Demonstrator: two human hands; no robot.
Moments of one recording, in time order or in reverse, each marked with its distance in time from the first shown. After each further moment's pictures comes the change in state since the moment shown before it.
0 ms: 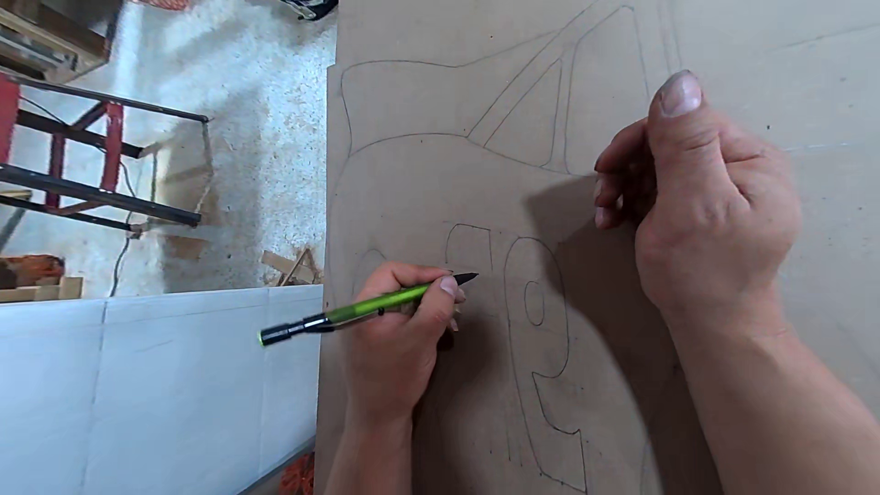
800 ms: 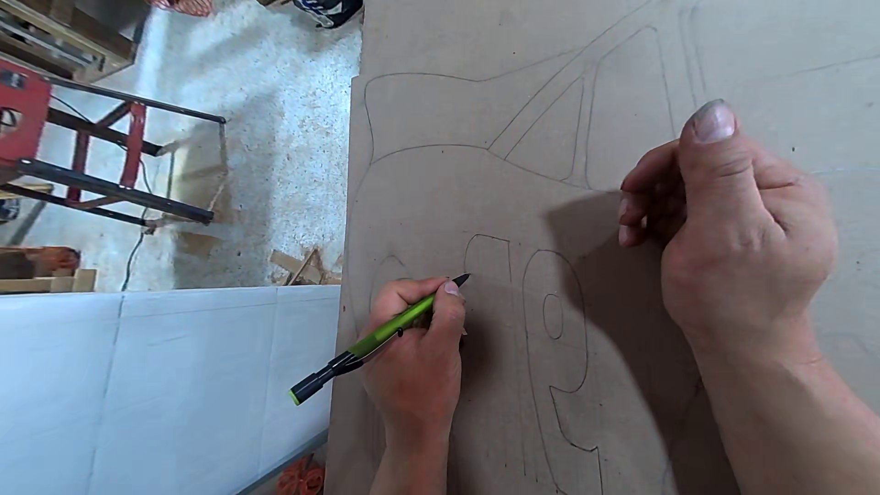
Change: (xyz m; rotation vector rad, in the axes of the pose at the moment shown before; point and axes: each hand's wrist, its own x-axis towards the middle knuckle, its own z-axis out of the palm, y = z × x) left_hand -0.009 0.002 0.017 0.159 0.340 -0.082; right_hand -0.002 -0.001 0.000 -0.025 -0.003 0.024
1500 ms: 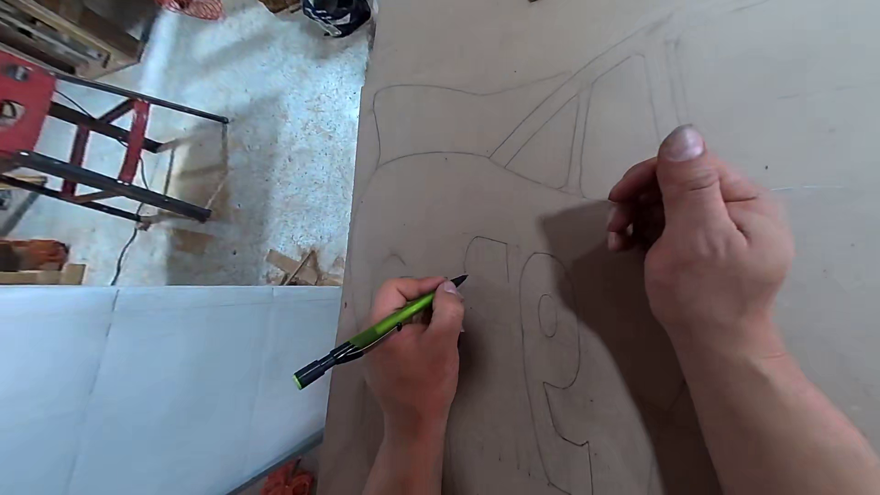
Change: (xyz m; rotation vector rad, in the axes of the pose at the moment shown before) left_hand -0.001 -0.002 -0.002 0.004 0.008 0.018; right_hand -0.002 0.000 0.001 -0.043 -0.006 -0.006
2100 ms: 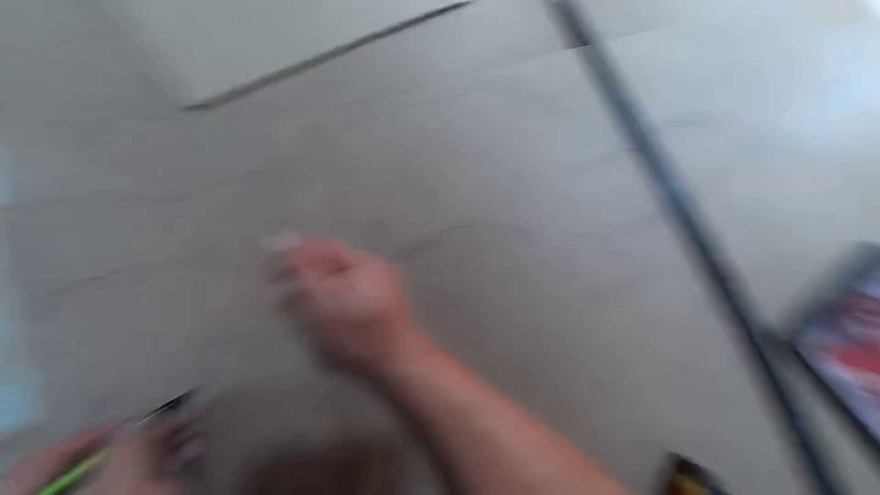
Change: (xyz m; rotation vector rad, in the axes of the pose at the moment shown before) left_hand -0.018 0.040 0.022 -0.269 -0.124 0.108; right_hand -0.007 -0.006 -0.014 0.137 -0.056 0.120
